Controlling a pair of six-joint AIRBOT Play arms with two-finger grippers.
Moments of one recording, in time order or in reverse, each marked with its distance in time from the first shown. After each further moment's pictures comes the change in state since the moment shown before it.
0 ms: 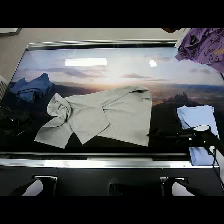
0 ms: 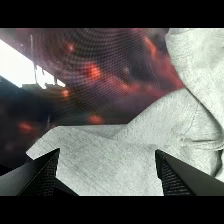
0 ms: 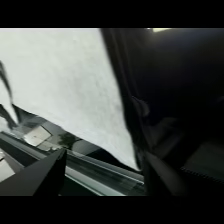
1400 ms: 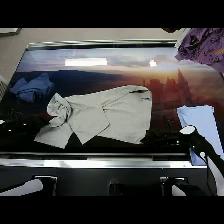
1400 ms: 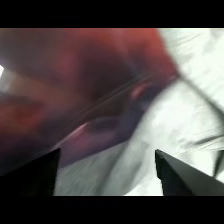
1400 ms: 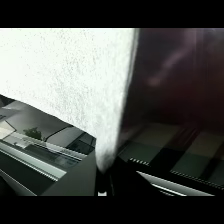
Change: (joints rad) left arm 0.108 -0.302 -0.081 -0.426 0.076 0.572; right arm 0.258 0.114 -0.063 0.006 -0.140 0.104
